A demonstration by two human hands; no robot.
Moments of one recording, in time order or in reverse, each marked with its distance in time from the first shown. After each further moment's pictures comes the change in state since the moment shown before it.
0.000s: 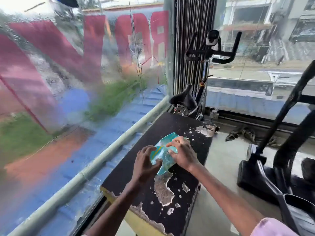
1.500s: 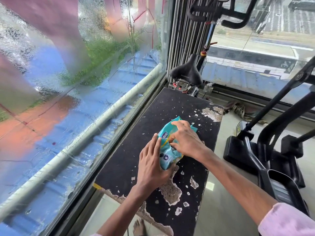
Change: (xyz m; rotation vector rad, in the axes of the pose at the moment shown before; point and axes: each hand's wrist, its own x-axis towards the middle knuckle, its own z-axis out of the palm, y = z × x) left_hand -0.007 -0.025 0.033 0.115 -0.086 0.101; right_hand 0.041 -0.012 0.006 -0.357 -0.288 -0.007
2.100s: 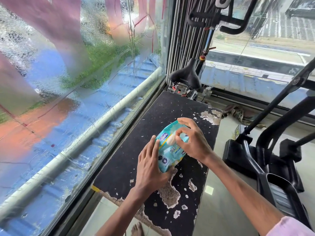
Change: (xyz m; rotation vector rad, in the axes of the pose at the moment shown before) left_hand 0.000 0.000 0.001 -0.034 0.019 -0.005; right_hand -0.015 0.029 0.004 0.437 0.383 -0.096
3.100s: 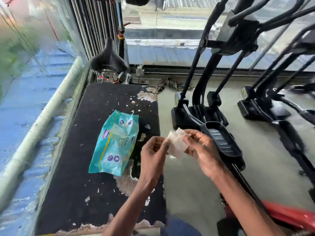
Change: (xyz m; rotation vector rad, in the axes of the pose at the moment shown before) left_hand -0.003 0.118 0.040 -1.052 -0.445 -0.202; right_hand -0.166 -0.020 -0.071 0.936 0.643 0.806
